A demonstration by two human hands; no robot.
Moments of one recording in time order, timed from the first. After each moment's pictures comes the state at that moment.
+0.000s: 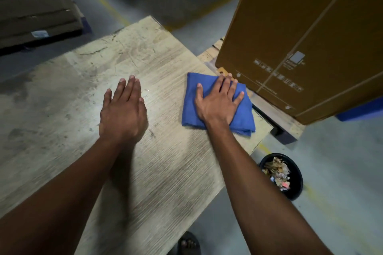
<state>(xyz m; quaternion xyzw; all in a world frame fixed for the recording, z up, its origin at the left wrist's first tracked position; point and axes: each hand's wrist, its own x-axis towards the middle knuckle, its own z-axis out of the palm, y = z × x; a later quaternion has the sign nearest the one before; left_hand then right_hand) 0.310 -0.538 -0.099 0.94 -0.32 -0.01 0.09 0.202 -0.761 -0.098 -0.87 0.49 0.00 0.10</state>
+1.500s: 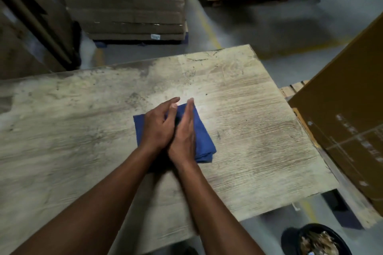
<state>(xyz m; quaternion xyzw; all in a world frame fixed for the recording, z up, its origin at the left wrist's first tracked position) 0.257 -0.423 -0.056 0.87 -0.08 0.08 0.47 0.222 -0.496 -0.107 -0.86 0.11 -0.11 0.49</state>
